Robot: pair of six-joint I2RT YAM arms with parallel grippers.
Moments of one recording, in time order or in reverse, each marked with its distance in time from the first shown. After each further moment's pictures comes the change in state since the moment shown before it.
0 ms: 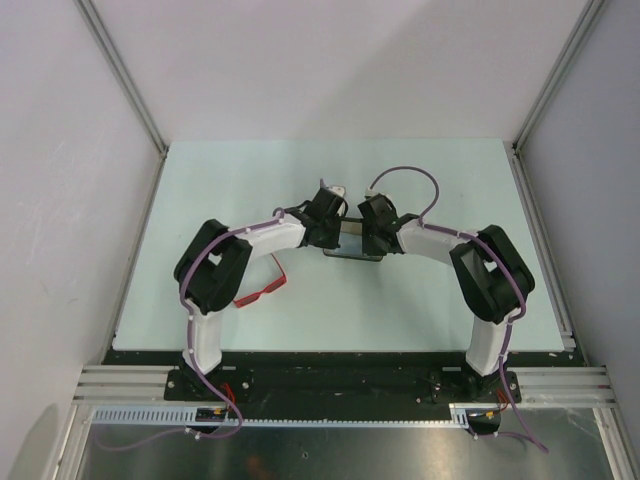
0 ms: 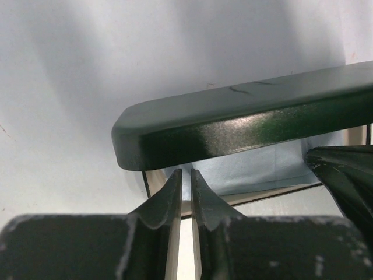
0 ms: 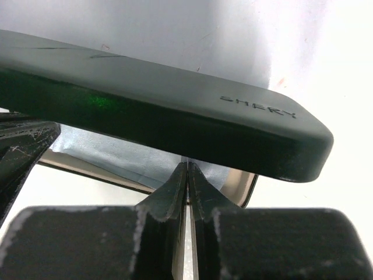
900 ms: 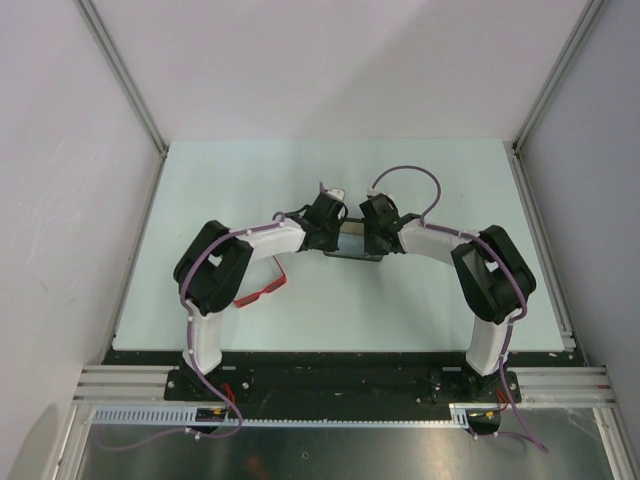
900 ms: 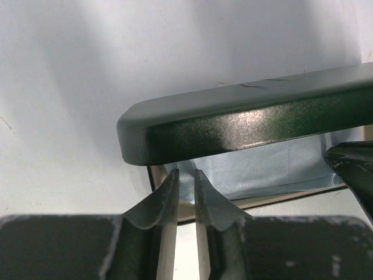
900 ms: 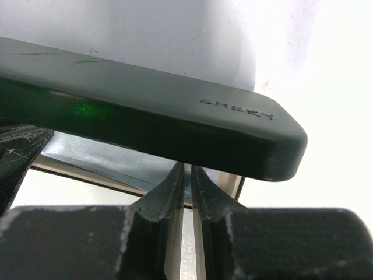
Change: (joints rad) left arm -0.003 -0.002 -0.048 0.060 -0.047 0.008; right arm -0.008 -0.002 -0.003 0.000 0.024 -0.009
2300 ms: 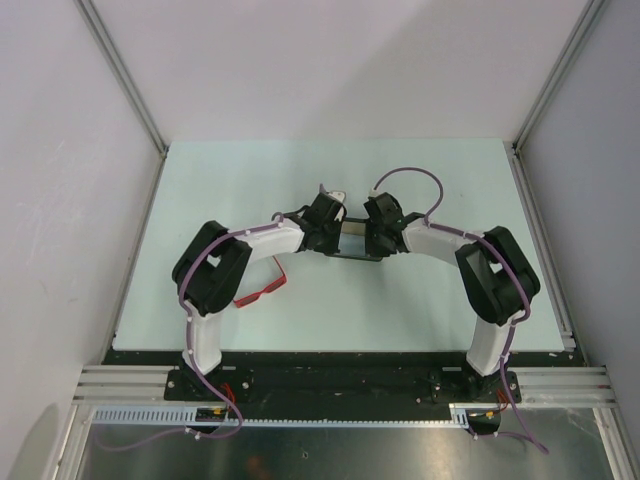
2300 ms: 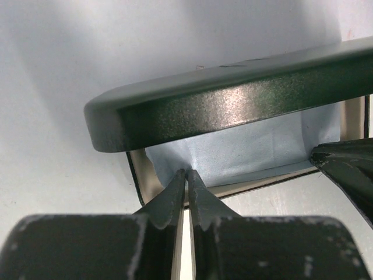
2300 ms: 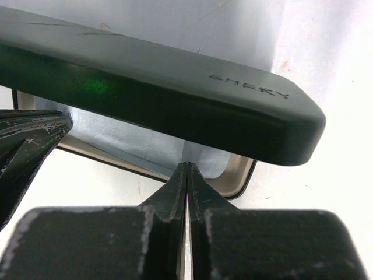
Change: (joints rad) left arm 0.000 -0.011 -0.014 -0.008 0.083 -0.011; right arm -0.021 -0.024 -0.013 -0.028 -0.108 0.000
